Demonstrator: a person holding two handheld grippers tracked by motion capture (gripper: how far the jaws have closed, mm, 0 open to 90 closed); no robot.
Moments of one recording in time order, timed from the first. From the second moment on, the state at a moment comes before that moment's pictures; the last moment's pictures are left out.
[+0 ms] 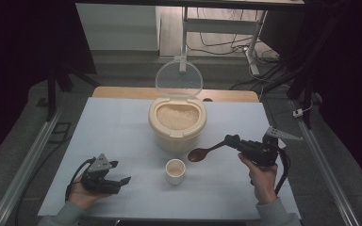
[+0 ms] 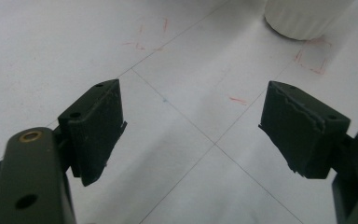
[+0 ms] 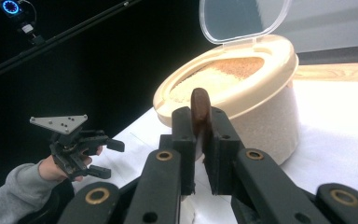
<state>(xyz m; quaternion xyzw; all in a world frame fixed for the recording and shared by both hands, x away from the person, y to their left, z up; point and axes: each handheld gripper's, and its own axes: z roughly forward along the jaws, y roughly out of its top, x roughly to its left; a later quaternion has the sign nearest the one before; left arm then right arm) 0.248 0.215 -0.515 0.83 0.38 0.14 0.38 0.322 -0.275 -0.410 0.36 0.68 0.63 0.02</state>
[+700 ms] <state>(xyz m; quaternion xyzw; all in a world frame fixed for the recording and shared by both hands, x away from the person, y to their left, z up) 0.249 0.215 -0.516 0.83 0.38 0.14 0.38 0.328 -0.275 -0.400 0.34 0.79 0.50 -0.05</state>
